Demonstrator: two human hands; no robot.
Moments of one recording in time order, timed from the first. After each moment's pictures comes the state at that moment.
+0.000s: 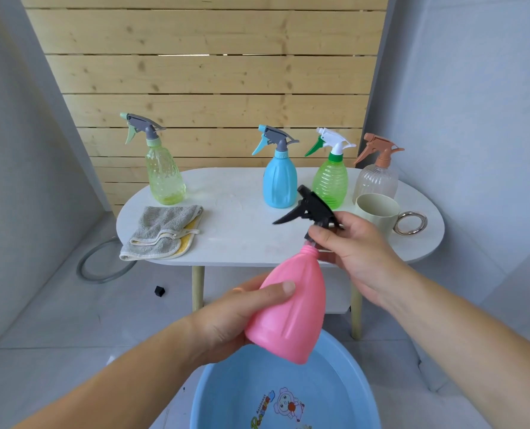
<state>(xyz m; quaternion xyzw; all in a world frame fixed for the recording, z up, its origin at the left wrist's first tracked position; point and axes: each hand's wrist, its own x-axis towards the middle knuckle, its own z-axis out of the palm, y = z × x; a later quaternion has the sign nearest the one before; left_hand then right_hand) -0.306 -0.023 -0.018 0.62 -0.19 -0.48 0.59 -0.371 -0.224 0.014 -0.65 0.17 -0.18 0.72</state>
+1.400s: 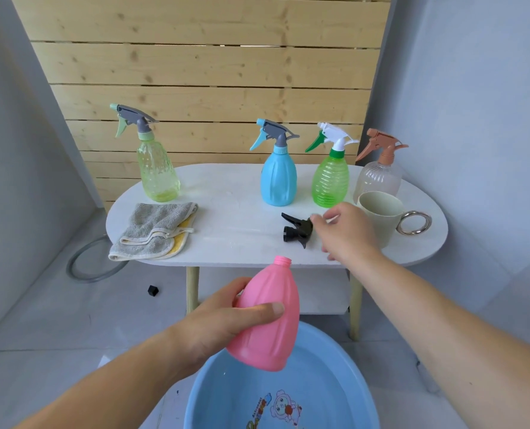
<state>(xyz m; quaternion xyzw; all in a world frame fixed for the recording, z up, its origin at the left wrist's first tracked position) -0.291 -0.008 -0.036 0.70 -0.18 -0.41 0.55 -0.316 -0.253 -0.008 -0.83 0.35 -0.22 0.37</state>
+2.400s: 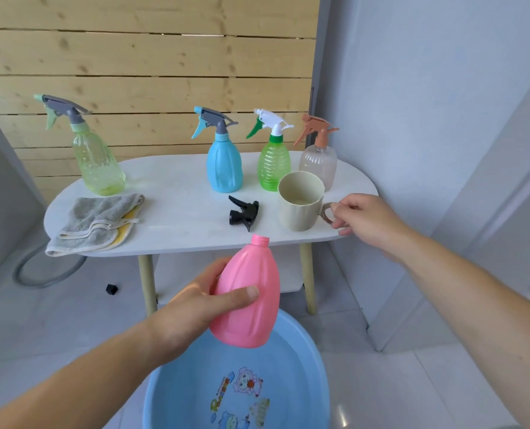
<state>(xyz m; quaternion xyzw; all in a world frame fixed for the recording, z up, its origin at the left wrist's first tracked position) -0.338 -0.043 -0.036 0.67 -0.25 -0.40 0.57 -0.433 -0.342 0.004 -0.81 0.33 -0.16 0.46</state>
